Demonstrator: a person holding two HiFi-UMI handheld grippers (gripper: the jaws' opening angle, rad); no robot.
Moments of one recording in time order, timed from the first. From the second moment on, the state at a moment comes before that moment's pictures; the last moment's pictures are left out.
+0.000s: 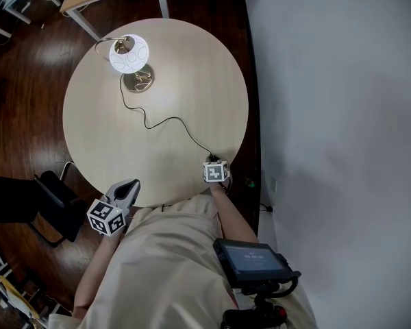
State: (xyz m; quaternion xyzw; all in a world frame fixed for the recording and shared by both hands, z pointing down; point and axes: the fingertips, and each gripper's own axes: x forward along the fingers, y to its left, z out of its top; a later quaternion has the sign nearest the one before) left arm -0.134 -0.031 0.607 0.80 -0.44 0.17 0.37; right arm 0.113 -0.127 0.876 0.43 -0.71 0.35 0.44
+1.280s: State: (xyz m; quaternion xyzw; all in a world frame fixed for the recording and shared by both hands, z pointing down) left arm -0.144 -0.034 0.607 0.81 -0.43 0.16 0.37; right arm 0.104 -0.130 0.887 0.42 -0.69 0.29 0.51
